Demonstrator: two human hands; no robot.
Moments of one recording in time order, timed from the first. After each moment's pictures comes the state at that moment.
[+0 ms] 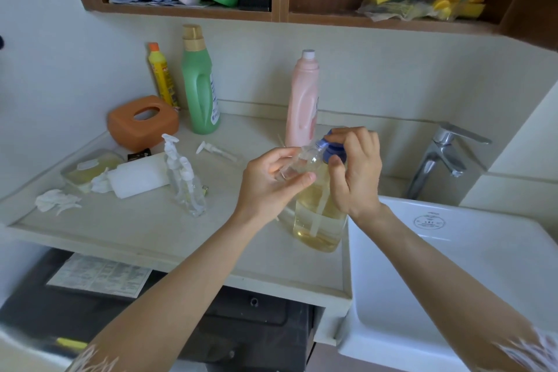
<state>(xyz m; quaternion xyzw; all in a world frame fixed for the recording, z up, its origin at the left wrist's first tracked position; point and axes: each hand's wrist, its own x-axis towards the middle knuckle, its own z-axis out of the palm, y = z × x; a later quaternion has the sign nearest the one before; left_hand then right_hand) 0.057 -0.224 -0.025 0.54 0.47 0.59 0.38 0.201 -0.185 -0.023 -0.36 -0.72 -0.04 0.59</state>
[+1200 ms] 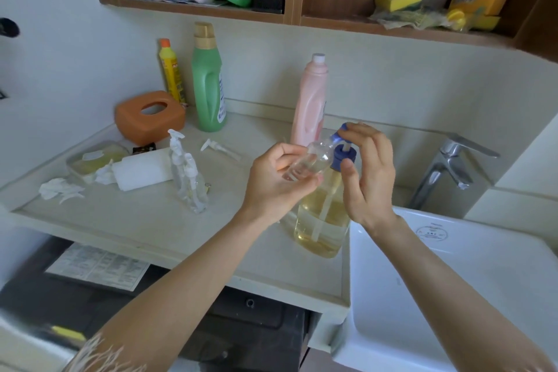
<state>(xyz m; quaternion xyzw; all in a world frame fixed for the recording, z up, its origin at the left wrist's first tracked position) 0.065 -0.222 -0.018 0.53 0.43 0.62 0.38 0.212 -0.187 -0.014 -0.32 -0.74 -0.04 0.58</state>
